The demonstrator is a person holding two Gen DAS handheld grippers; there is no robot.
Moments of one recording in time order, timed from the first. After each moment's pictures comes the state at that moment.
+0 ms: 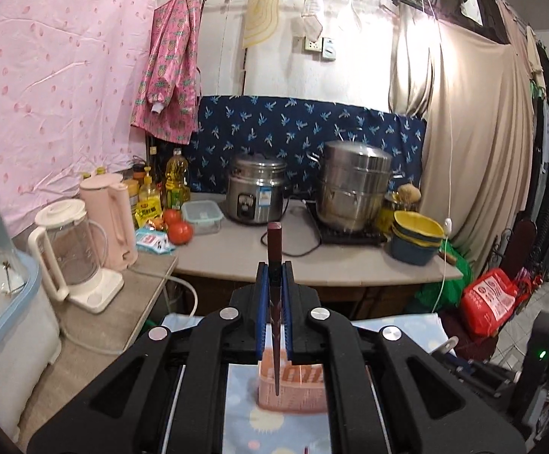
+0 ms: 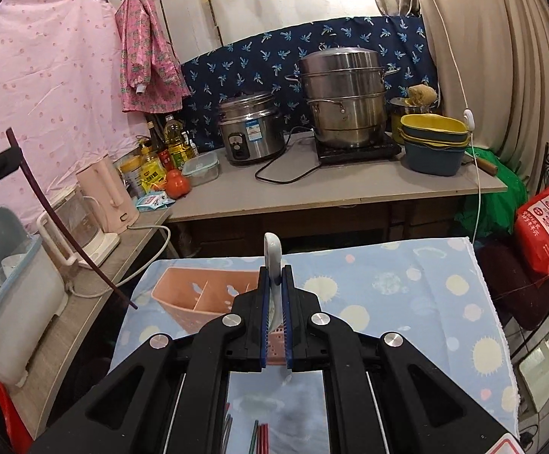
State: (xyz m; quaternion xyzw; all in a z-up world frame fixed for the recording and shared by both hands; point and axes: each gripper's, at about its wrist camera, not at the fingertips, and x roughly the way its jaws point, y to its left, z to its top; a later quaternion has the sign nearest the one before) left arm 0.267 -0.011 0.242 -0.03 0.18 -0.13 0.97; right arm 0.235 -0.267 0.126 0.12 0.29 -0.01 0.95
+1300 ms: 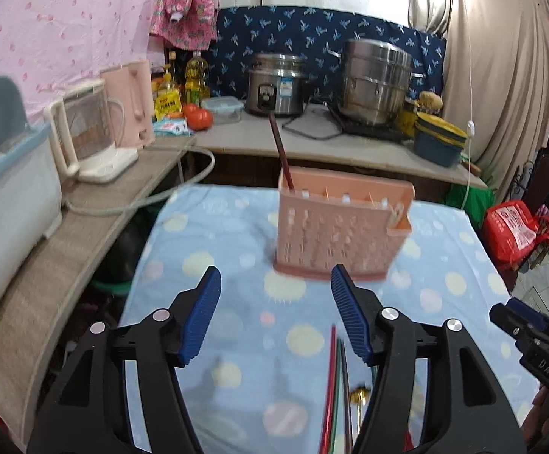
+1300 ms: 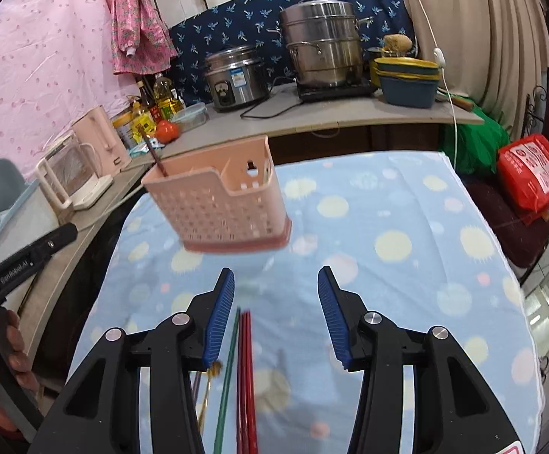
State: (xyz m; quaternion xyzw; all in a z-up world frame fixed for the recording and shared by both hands) left arm 0.188 -0.002 0.066 0.00 0.33 -0.10 0.94; right arm 0.114 -0.253 0.042 0.13 0.35 -0.03 0.93
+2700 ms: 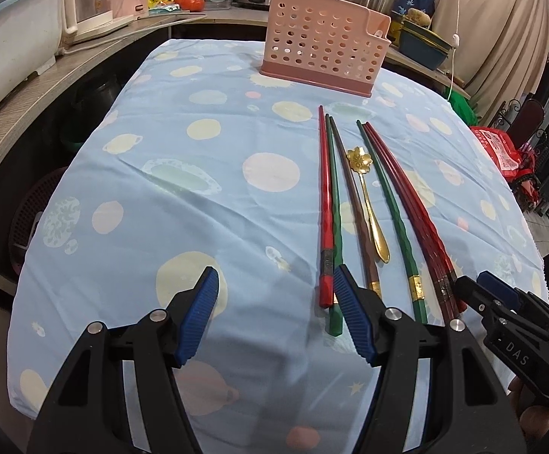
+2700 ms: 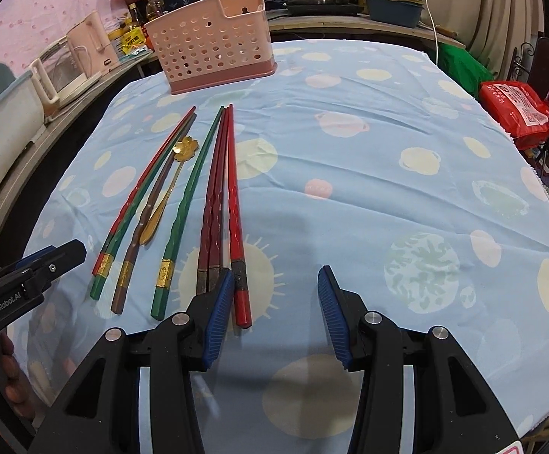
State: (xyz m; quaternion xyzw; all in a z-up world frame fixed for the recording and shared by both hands) left arm 0.063 0.015 -0.071 -0.02 0.46 -0.13 0.88; right arm -0.002 -0.204 -0.080 0.10 0.45 -0.05 0.88
